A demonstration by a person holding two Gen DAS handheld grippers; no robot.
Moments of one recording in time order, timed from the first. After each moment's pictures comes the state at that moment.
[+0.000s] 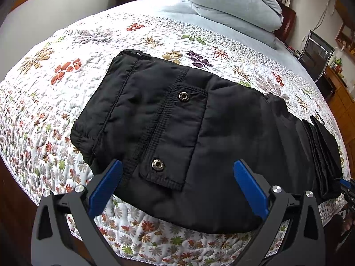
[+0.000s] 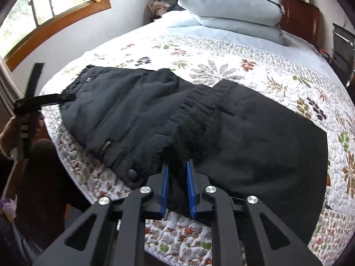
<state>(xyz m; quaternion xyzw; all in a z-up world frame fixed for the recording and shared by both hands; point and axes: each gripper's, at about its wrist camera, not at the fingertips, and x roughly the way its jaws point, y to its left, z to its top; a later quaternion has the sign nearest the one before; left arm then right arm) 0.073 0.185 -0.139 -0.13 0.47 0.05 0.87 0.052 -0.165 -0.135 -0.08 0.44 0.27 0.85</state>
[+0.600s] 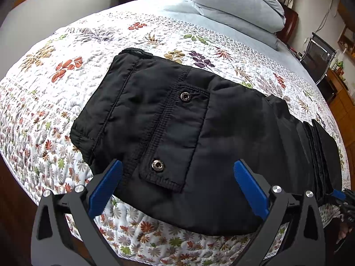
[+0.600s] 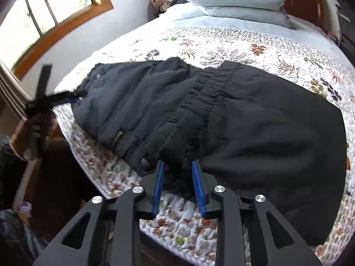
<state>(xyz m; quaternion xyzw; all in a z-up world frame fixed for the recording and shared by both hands) 0.075 0.186 -0.140 -0.14 0.47 0.05 0.87 0.051 -0.177 -0.152 -0.02 0.47 0.30 0.83</state>
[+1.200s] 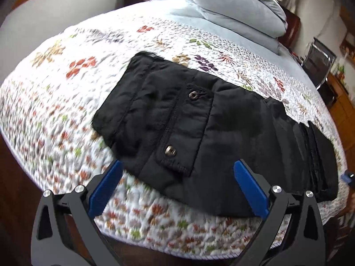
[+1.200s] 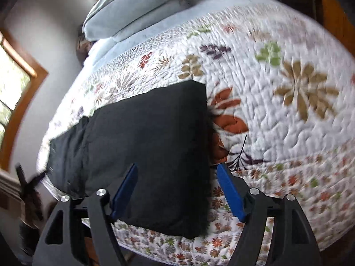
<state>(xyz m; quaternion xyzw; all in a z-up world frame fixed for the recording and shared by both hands) 0.044 0.198 -0.126 -0.16 0.46 0.07 0.87 0.109 -0.396 -0.153 0.19 0.51 0.14 0.83</state>
